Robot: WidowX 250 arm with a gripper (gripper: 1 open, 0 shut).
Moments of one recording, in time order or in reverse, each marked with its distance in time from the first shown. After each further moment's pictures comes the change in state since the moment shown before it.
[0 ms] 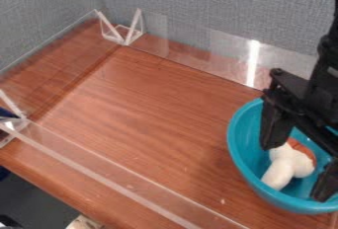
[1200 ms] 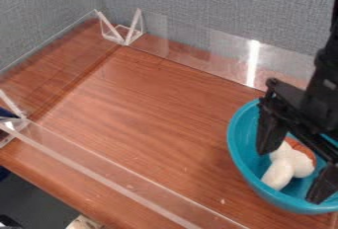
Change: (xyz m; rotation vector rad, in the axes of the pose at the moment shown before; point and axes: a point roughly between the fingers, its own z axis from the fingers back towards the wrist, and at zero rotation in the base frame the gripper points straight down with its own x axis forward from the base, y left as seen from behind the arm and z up) arm 0.009 0.006 -0.018 0.020 0.019 0.063
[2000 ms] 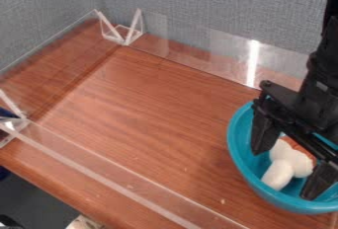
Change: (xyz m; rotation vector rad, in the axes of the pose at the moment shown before) arm 0.002 0.007 -0.005 0.001 0.014 0.037
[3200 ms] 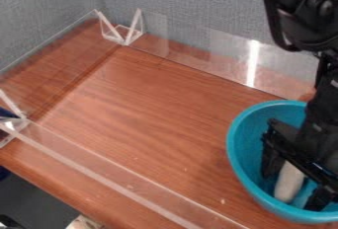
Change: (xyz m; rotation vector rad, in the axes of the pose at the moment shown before) arm 0.044 0.005 -0.070 -0.027 -0.001 0.013
